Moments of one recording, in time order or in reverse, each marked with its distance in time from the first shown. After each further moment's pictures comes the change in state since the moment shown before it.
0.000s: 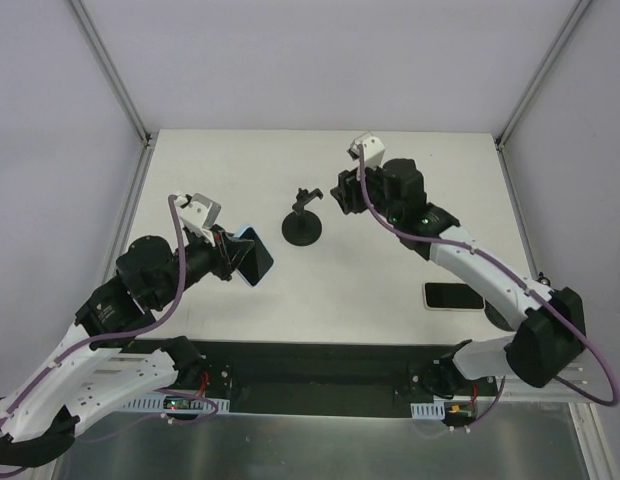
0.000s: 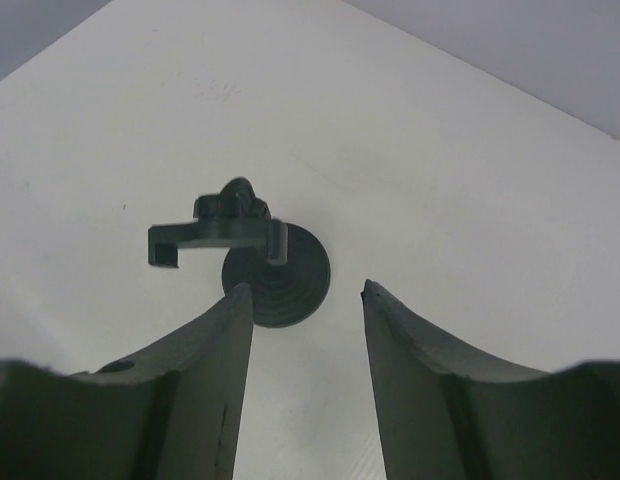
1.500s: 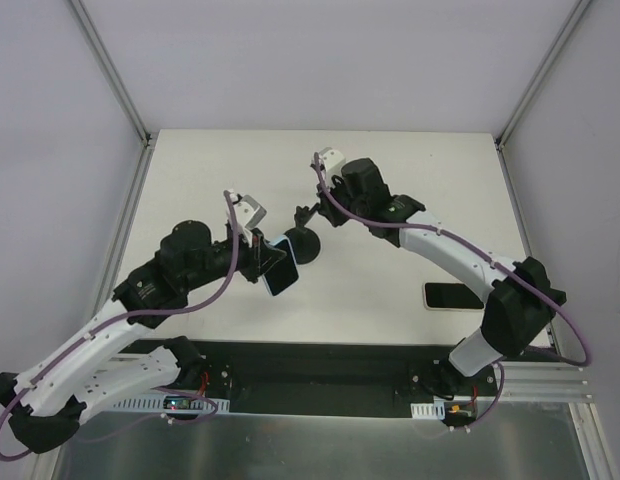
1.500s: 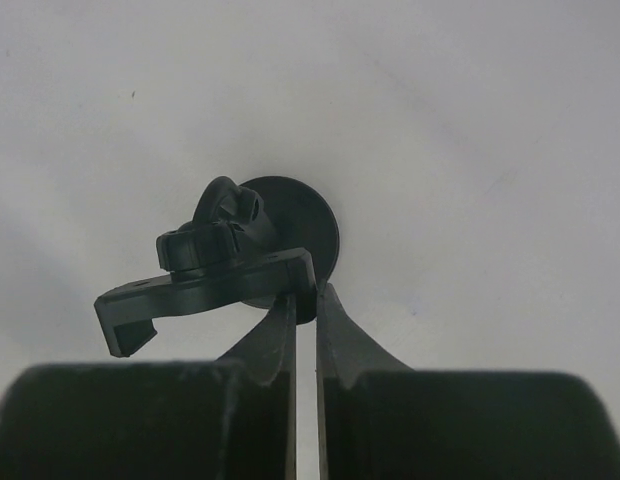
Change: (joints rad) left arm 0.000 0.116 -0.069 0.055 0.191 0.030; right arm 0.062 0.303 0.268 -0.261 -0.033 -0.039
